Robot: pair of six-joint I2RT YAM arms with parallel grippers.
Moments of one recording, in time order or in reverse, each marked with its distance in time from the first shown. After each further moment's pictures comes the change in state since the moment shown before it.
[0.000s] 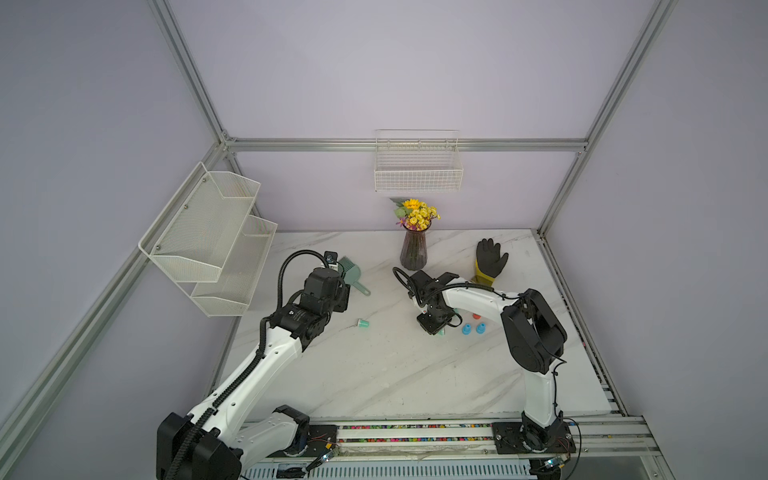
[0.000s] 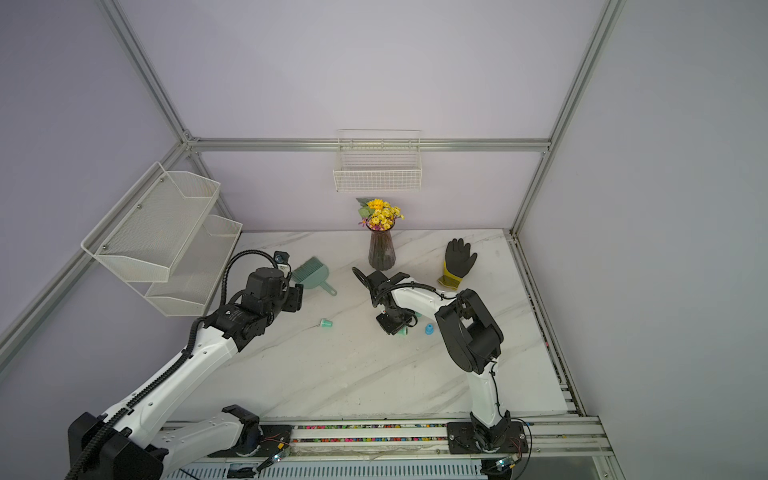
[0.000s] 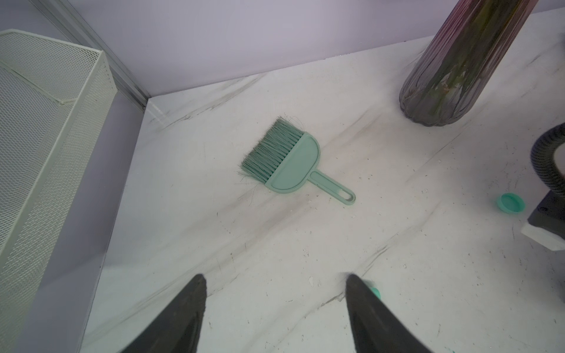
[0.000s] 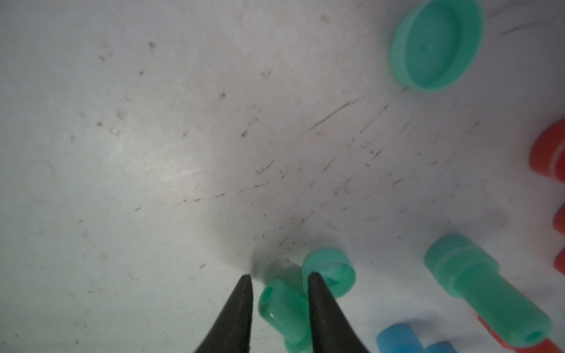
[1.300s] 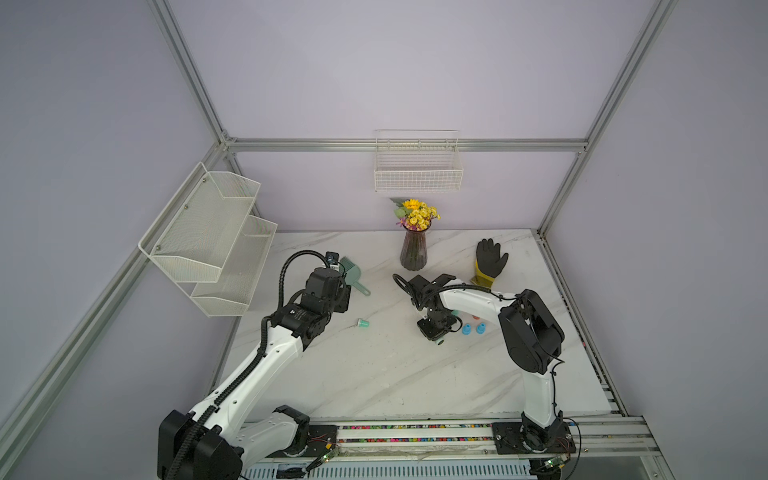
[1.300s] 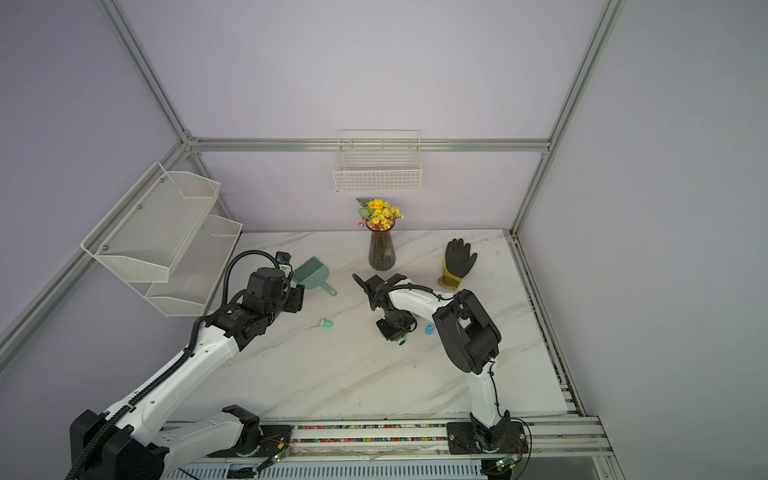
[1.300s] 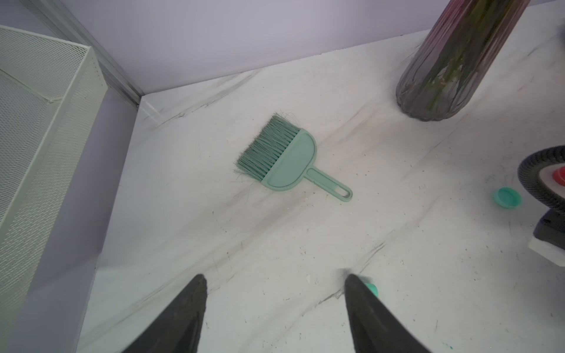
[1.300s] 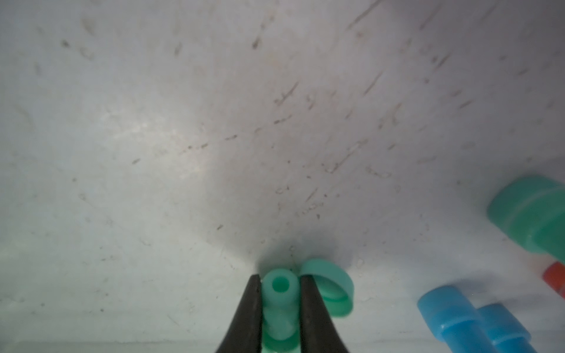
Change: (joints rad) left arm 0.000 0.010 0.001 0.000 0.050 -0.004; right arm 0.021 -0.013 0.000 -0.097 -0.076 0.160
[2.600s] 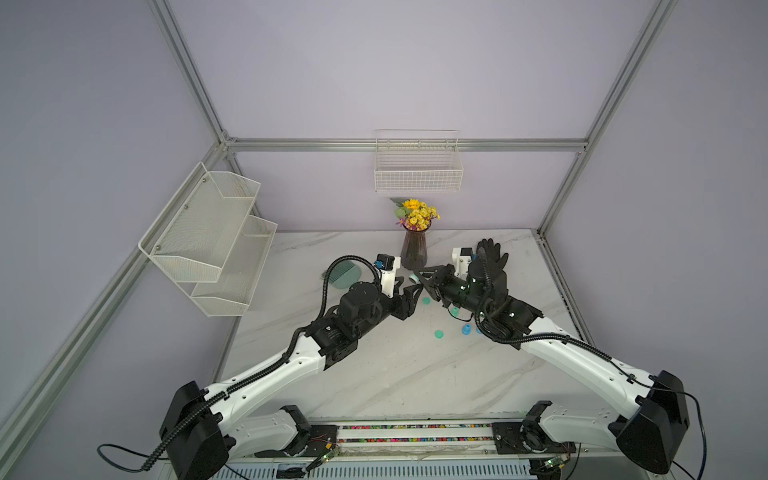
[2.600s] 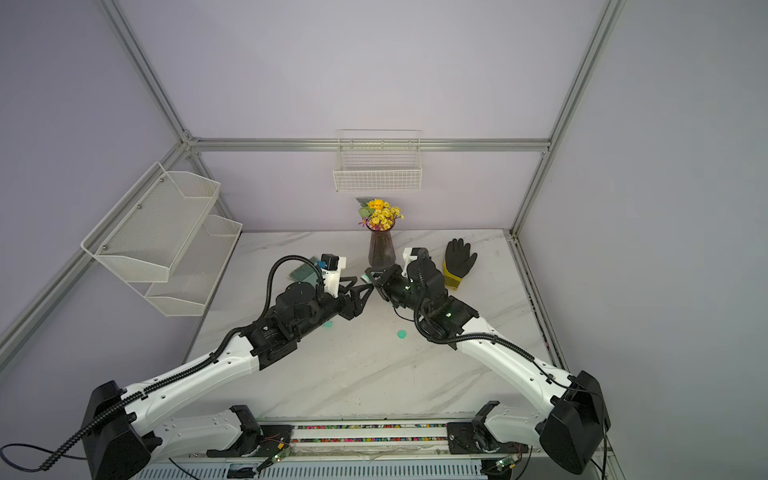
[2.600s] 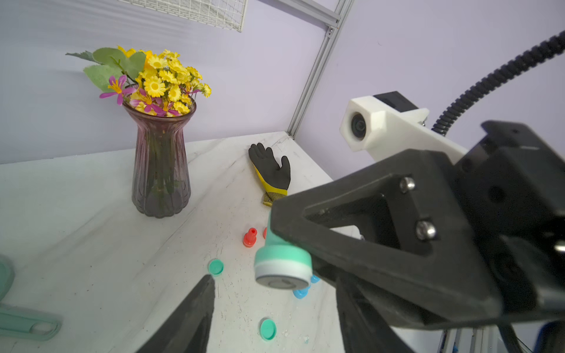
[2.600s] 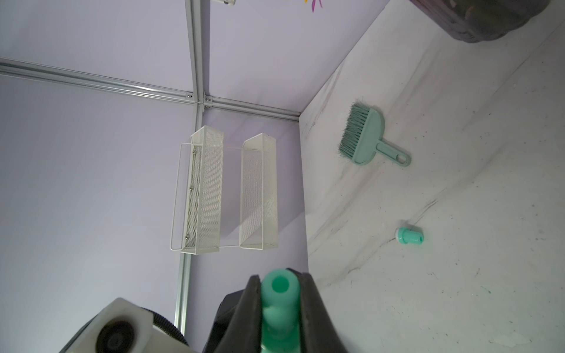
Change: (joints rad) left arm -0.401 0.053 -0.050 0.590 0.275 -0.273; right arm -0.005 -0.758 -0.436 1.057 -0.176 1.177
